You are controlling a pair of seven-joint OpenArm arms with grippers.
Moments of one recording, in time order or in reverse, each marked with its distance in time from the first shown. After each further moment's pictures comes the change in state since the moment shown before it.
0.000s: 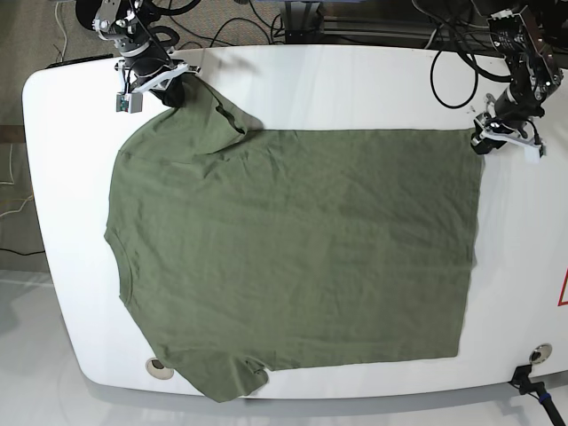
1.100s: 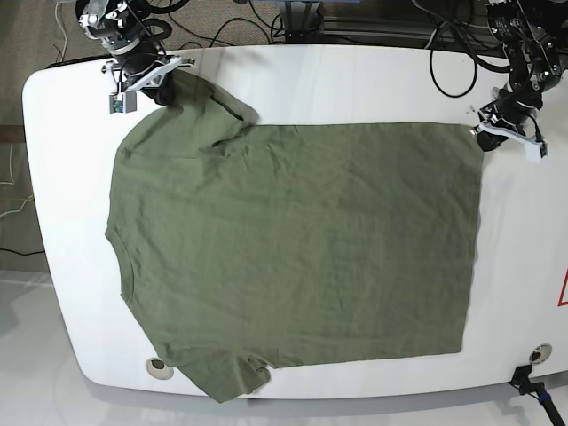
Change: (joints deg) left arm 4.6 0.5 0.9 11.2 1.3 -1.1 -0.9; right arm -2.8 1.2 1.9 9.6 0.0 4.2 -5.3
